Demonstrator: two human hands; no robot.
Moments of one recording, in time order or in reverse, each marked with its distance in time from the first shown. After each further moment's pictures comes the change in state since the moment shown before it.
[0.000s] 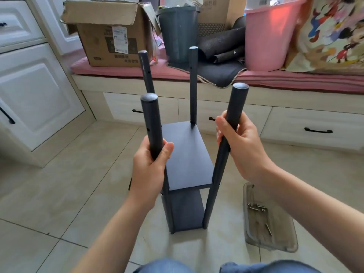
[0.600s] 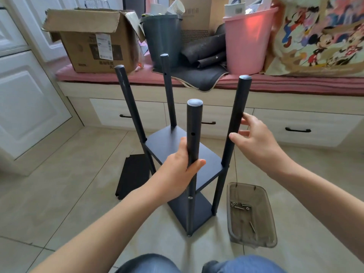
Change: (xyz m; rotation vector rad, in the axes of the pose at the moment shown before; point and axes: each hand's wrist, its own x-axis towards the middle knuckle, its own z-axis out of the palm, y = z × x) left_hand -0.005 0.019 0.077 0.526 -0.553 -0.038; right_hand -0.008 -0.021 -0.084 -0.607 0.111 0.149
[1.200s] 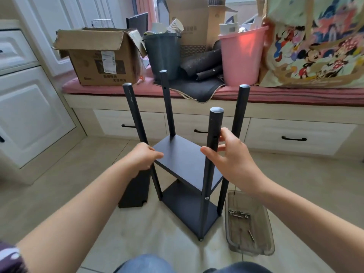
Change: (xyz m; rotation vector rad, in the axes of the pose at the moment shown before) left_hand 0.045 -0.030 -0.065 -0.027 0.116 -0.572; right_hand -0.032 -0.030 0.016 0.046 -0.073 -0.141
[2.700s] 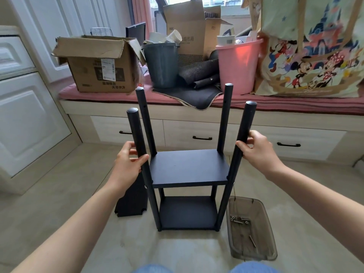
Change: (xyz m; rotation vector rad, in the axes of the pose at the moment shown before) left_hand -0.002 -0.053 -0.029 -0.375 0.257 0.422; right_hand 0.041 0.049 -0.031 -0.081 0.184 0.193
